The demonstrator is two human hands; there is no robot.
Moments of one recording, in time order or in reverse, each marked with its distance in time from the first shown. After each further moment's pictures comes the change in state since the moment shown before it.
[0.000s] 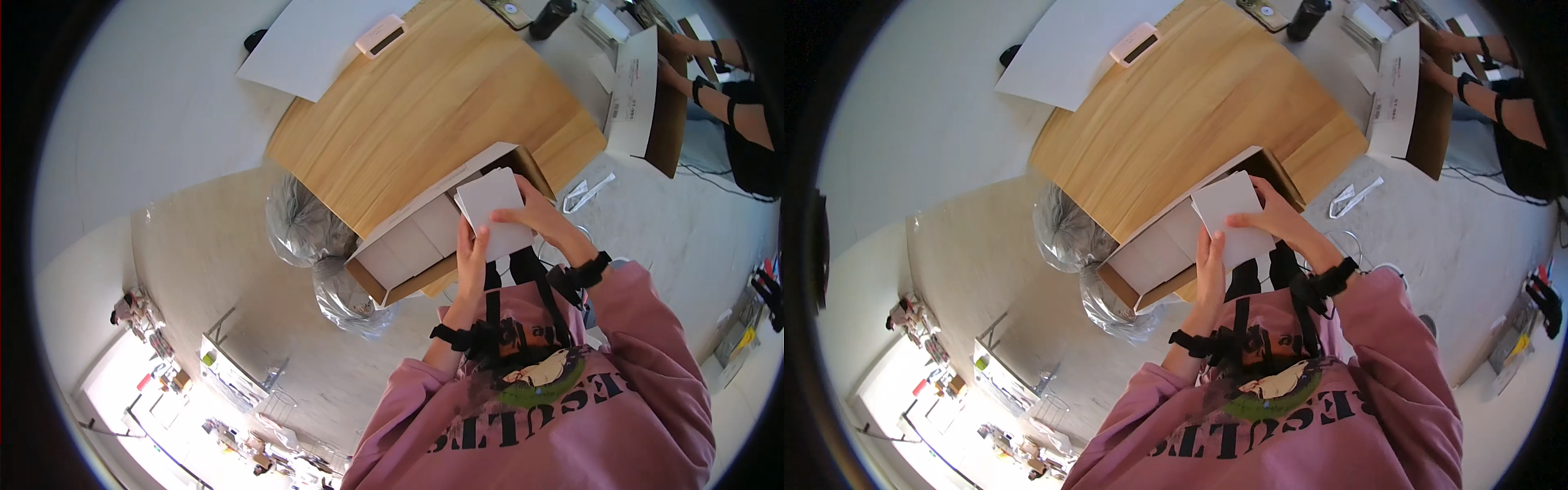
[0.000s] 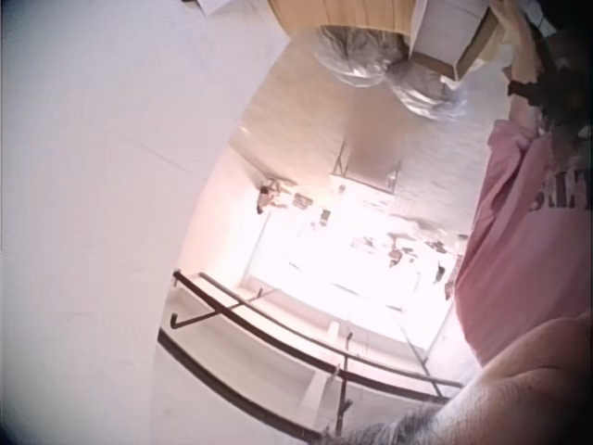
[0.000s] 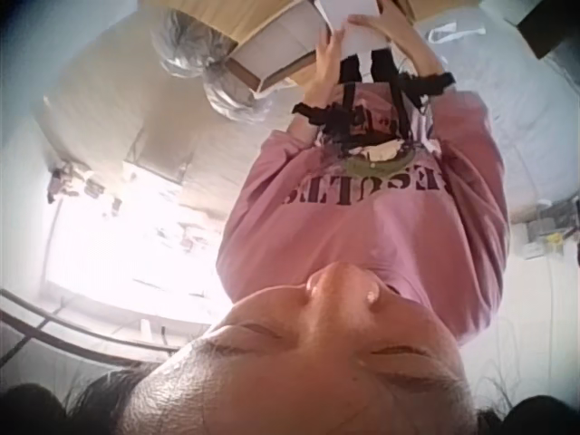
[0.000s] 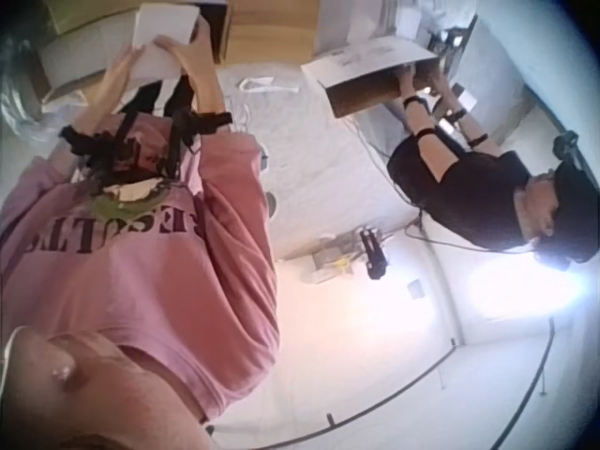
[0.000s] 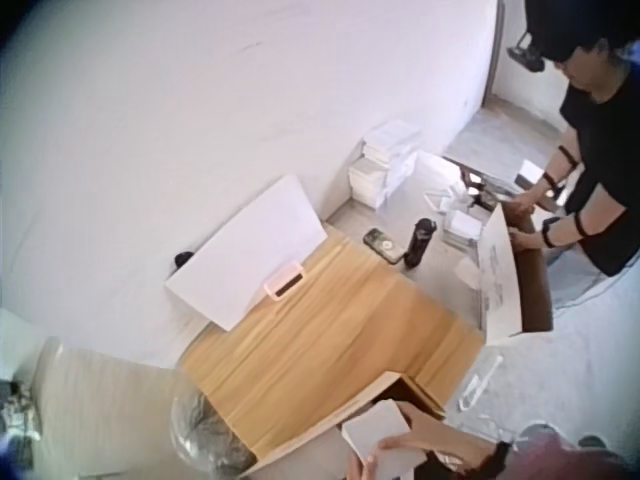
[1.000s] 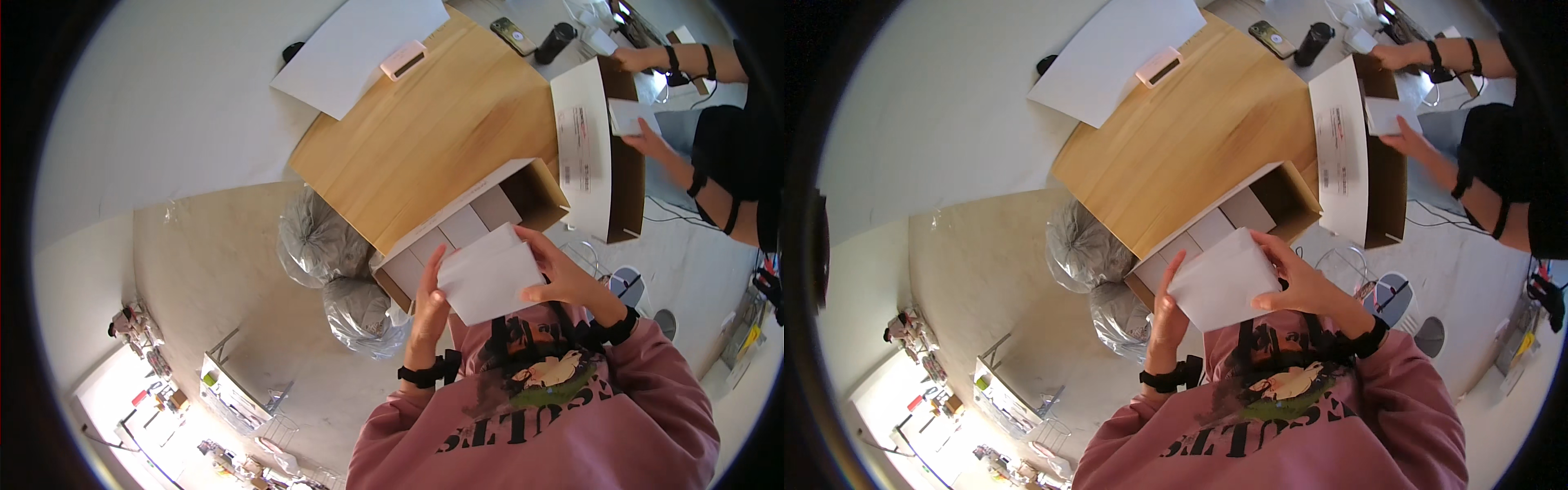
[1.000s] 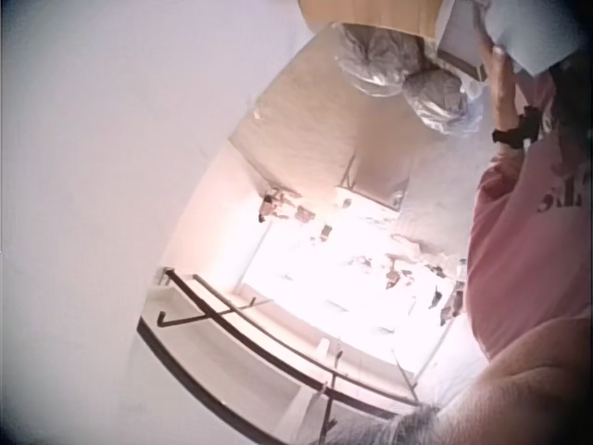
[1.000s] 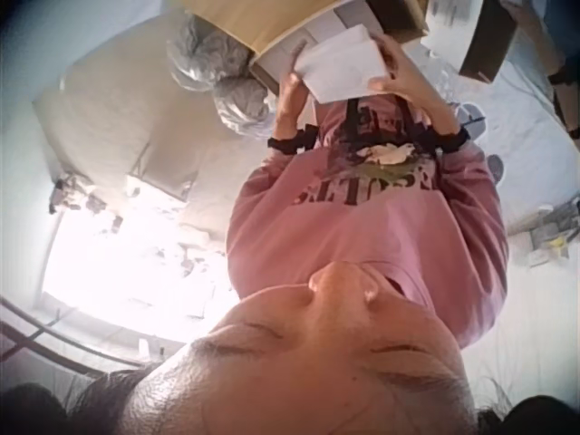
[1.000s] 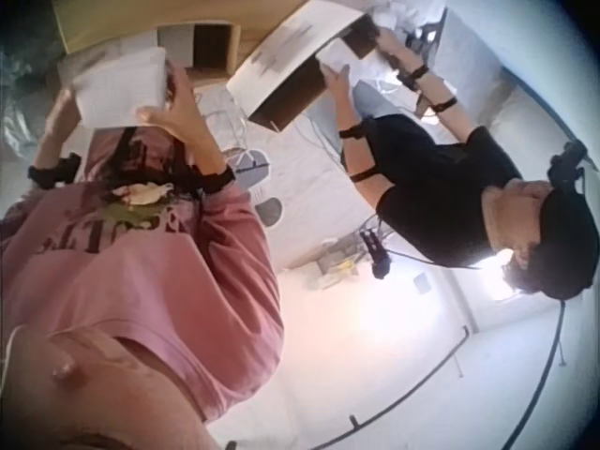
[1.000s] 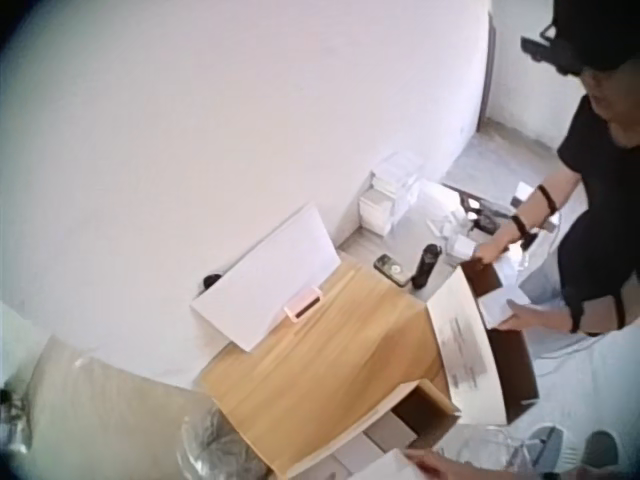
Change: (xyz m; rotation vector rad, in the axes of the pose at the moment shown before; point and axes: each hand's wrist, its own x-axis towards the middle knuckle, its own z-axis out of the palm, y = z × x) left_hand -0.048 0.090 -0.109 -0.132 -0.304 -0.050; right_hand -0.097 -0.043 0.059 0.081 -0.248 -0.137
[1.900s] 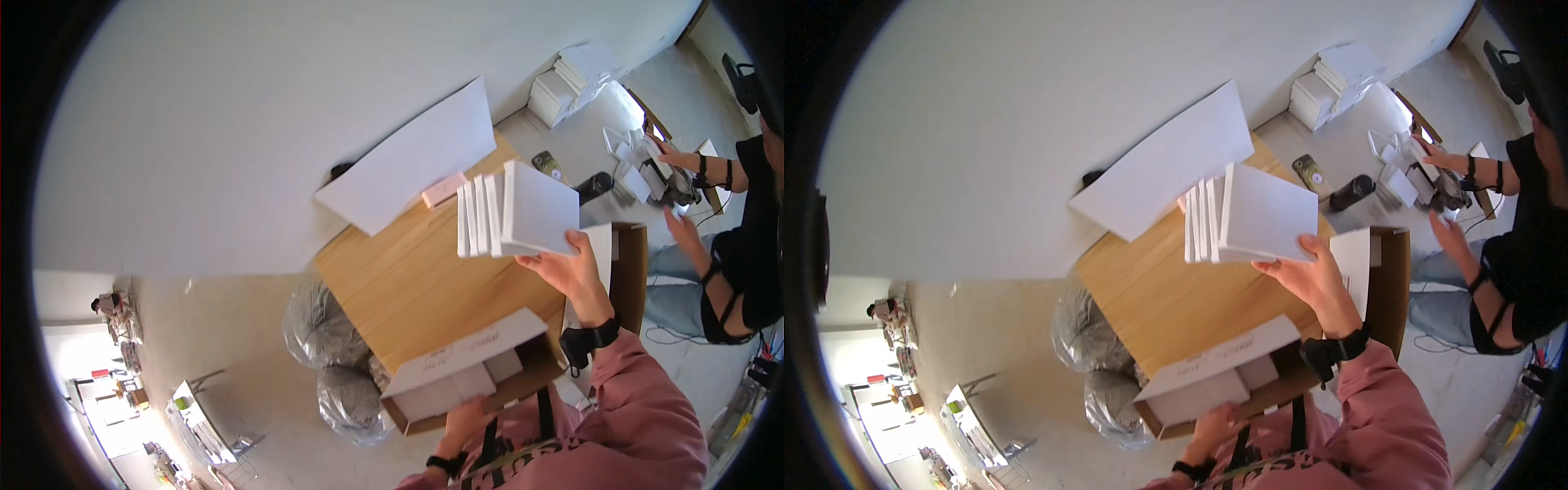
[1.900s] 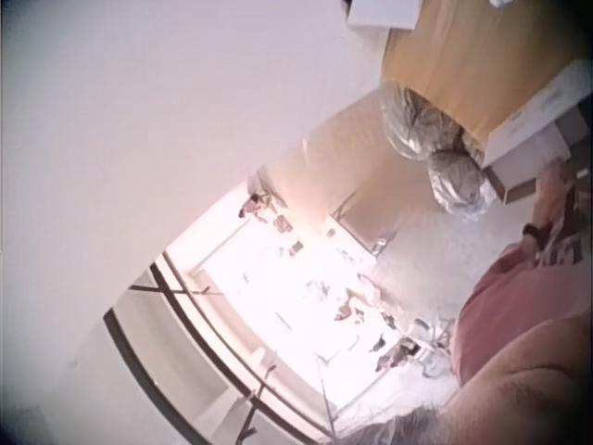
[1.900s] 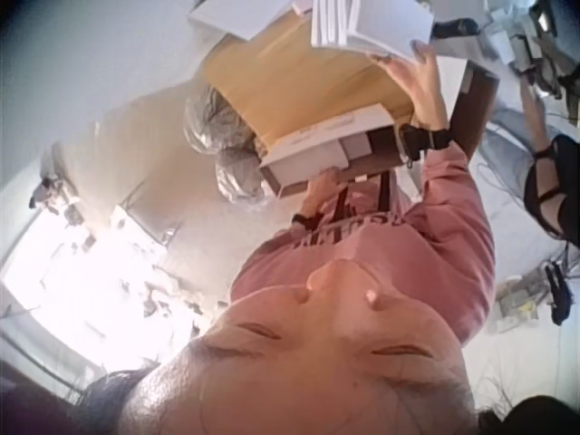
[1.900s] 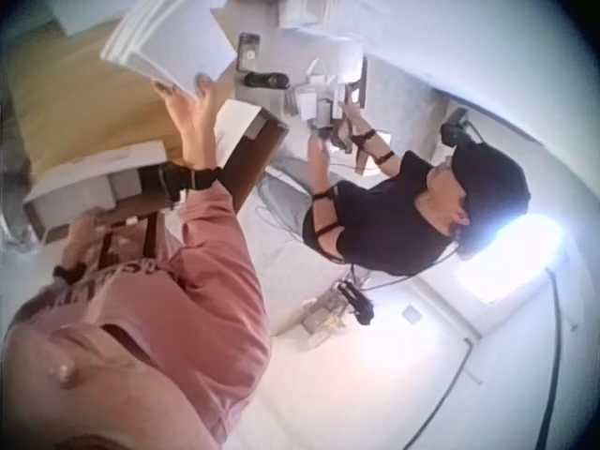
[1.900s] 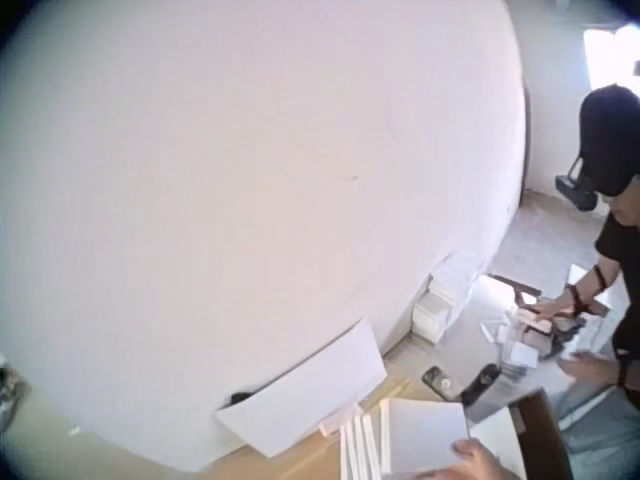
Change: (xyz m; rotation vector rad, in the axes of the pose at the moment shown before) left_hand 0.064 -0.072 0.011 1.284 0.026 -0.210; right_hand 0.213 -0.132 -0.137 0.855 -0.035 -0.279
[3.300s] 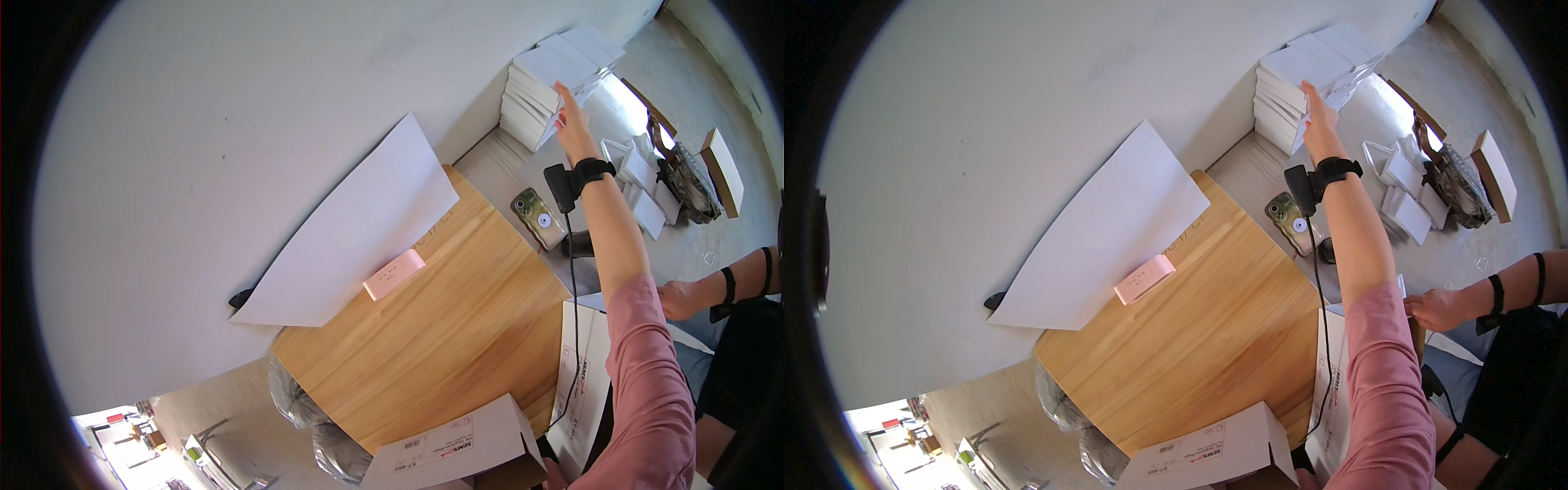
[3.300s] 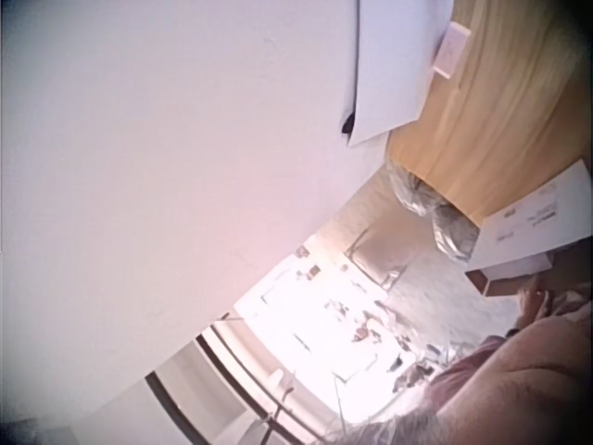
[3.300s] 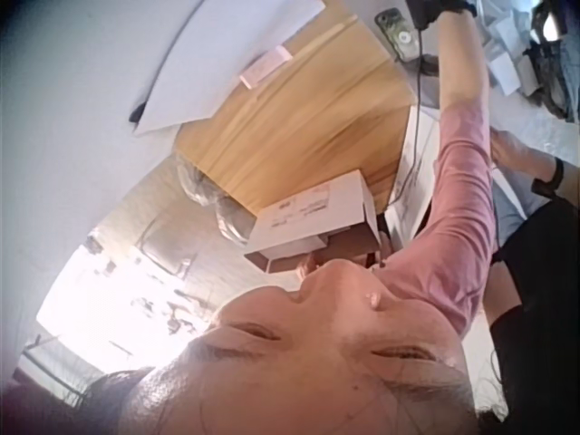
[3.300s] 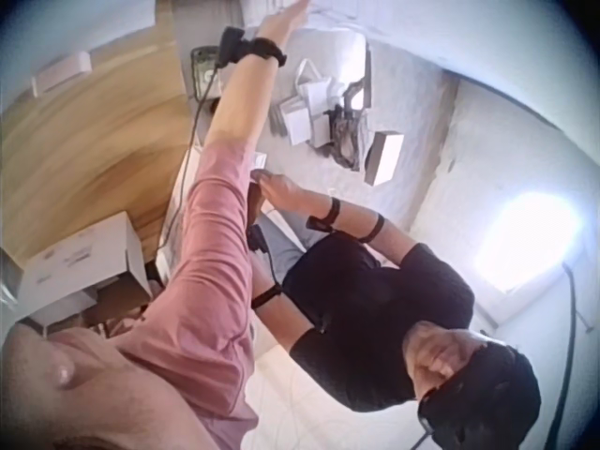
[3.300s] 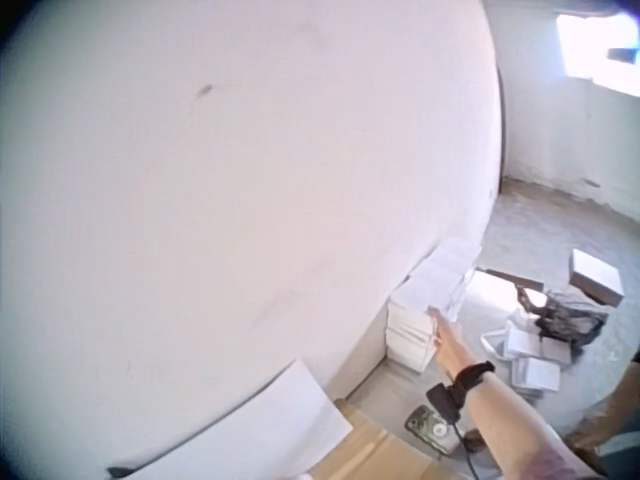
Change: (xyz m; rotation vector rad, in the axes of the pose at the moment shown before) left_hand -0.001 0.009 0.055 0.077 0.199 -0.383; right_hand 0.362 -0.273 -0.222 -0.450 0.969 -0.580
